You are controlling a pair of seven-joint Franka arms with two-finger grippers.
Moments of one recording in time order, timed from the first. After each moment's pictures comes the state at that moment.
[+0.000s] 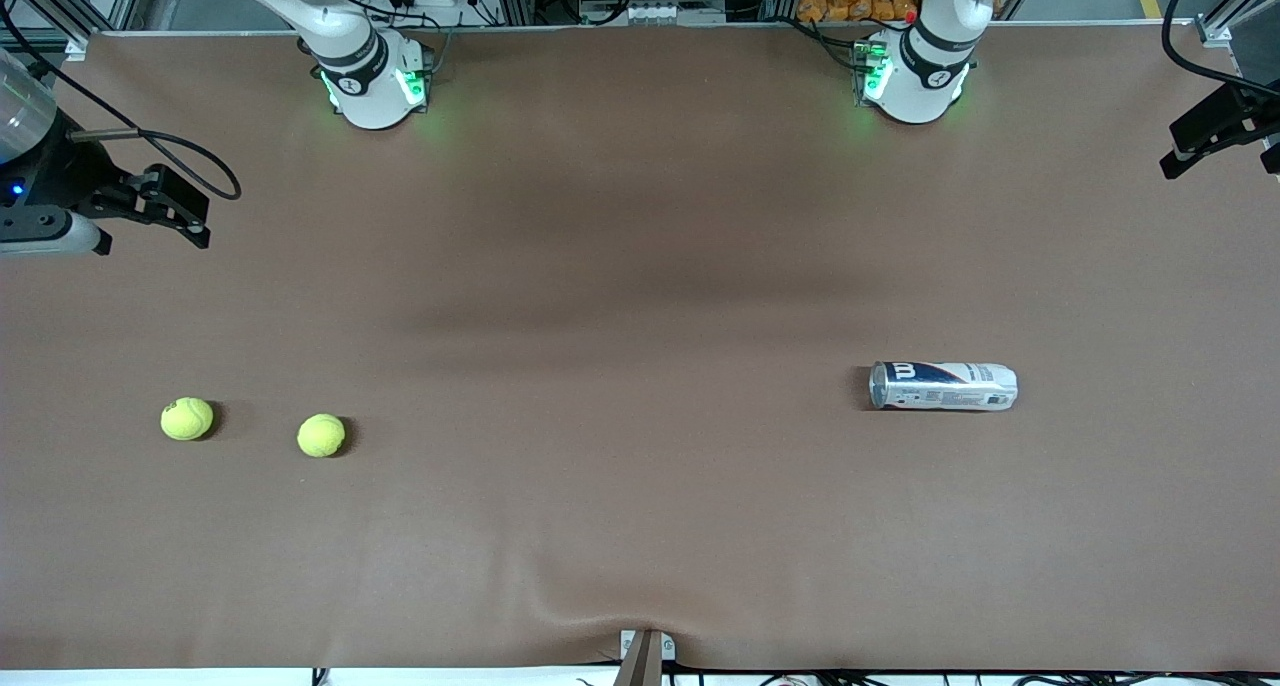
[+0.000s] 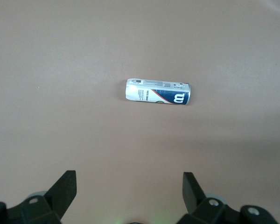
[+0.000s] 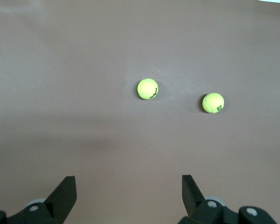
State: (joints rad) left arm -0.13 -0.08 0.11 -1.49 0.01 1.45 -0.06; right arm 0.04 0.04 0.09 -1.46 -0.06 1.54 0.03
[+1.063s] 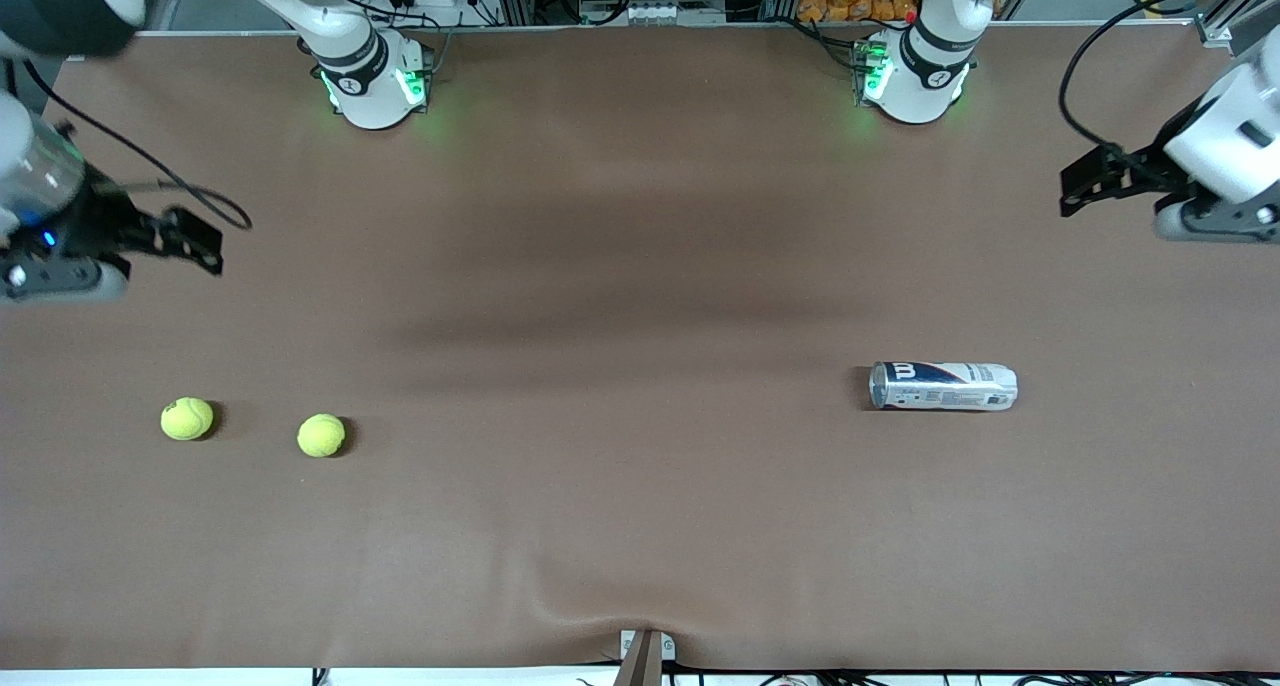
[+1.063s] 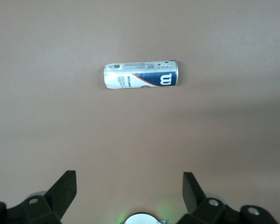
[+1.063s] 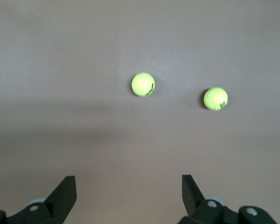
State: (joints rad) left arm -0.16 0.03 0.03 -1.52 0.02 1.45 -0.03; right arm 0.02 0.11 0.08 -1.54 -0.07 1.65 0.03
